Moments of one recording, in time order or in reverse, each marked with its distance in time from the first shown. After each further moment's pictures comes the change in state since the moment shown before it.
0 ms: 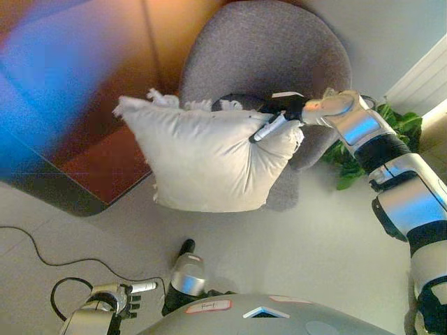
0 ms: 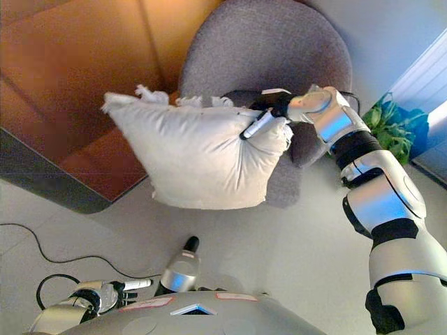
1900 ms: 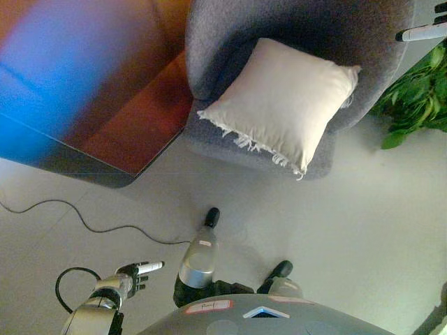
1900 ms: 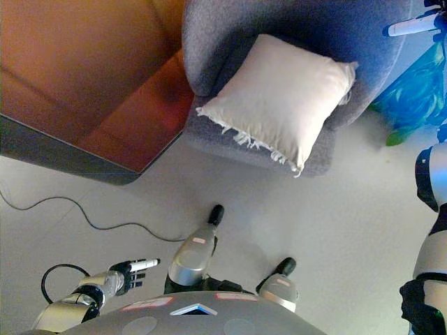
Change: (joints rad) left arm 0.007 -0.008 -0.002 -0.008 0.001 -0.204 -0.054; right arm -0.338 -0.320 -0.092 0.347 0.090 0.133 -0.535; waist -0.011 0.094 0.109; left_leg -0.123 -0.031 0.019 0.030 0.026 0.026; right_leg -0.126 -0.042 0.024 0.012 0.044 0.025
